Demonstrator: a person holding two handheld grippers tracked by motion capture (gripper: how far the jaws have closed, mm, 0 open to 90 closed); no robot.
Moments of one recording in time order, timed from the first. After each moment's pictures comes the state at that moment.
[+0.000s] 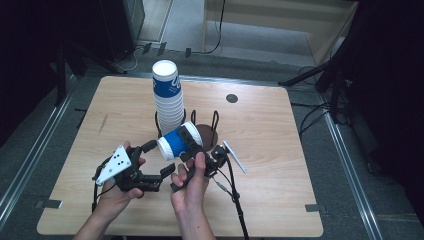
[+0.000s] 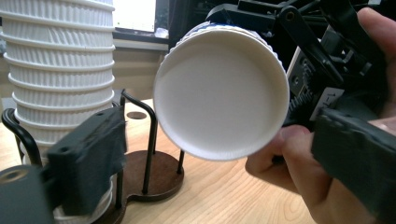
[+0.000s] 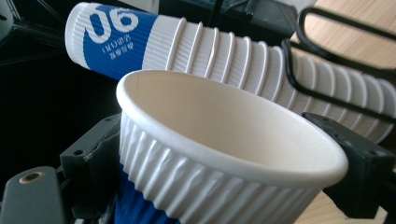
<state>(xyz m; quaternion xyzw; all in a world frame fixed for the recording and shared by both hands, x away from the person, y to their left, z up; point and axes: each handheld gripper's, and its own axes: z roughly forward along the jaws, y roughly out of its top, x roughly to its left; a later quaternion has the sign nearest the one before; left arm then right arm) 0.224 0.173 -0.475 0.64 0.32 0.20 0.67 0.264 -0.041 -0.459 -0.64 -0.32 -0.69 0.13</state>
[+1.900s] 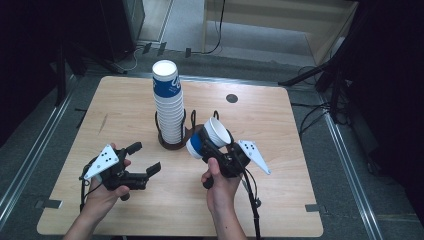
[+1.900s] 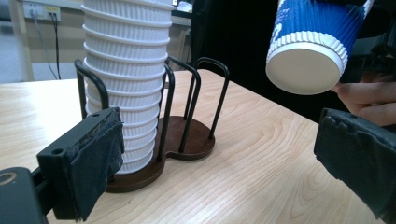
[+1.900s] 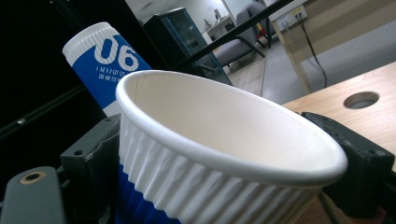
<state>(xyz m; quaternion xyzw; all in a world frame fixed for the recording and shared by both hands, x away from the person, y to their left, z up) 0.226 0.209 -0.488 0.65 0.37 0.19 0.63 0.257 -0.088 -0.434 -0.55 -0.47 -0.67 -0.18</state>
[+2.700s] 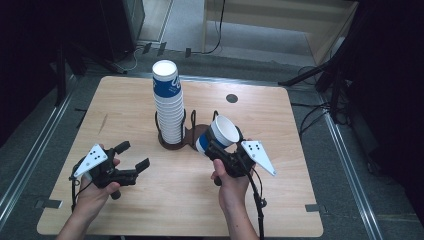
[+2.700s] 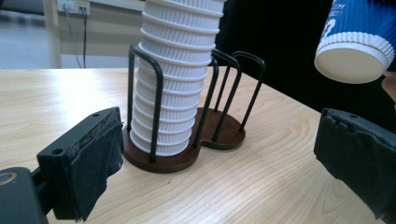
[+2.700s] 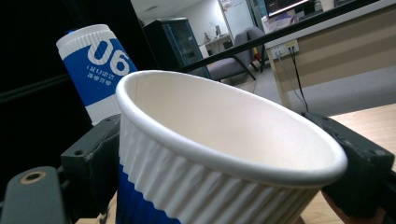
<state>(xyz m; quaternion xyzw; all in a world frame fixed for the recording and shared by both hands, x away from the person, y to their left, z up) 0.231 0.237 -0.501 0.64 0.41 0.21 0.62 0.259 -0.103 -0.432 -0.50 -0.50 -0.66 -0.26</state>
